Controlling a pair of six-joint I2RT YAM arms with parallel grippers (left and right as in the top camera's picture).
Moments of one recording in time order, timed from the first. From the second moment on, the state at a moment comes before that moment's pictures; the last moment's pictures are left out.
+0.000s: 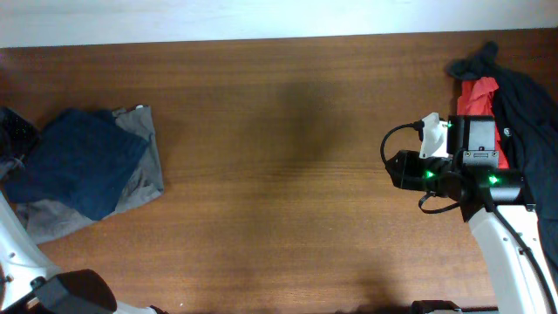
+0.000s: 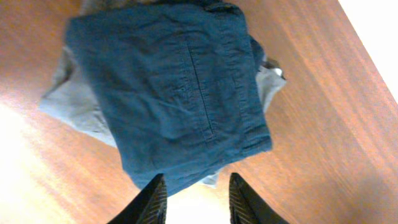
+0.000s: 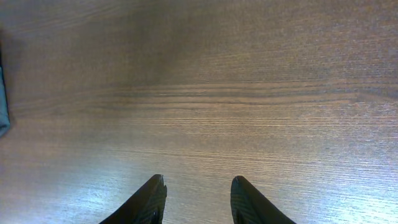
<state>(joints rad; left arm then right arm) 0.59 1.70 1.94 -1.38 0.10 -0.33 -0.05 1.20 1.06 -0.90 -0.32 0.15</state>
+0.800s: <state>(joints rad) 0.53 1.84 1.25 -0.89 -0.01 -0.24 -0.05 1.20 1.06 -0.90 -0.32 0.15</state>
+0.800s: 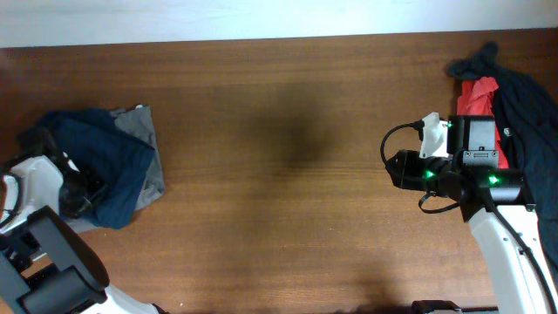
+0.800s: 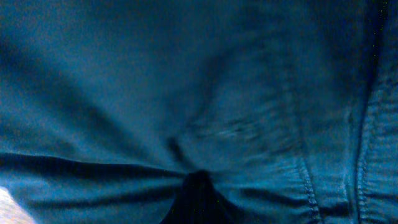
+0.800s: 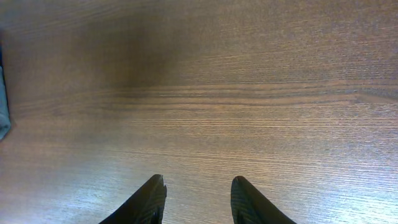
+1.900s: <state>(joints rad) -0.05 1.45 1.66 -1.01 0.24 0.02 -0.05 1.15 1.28 -0.94 -0.33 0.06</state>
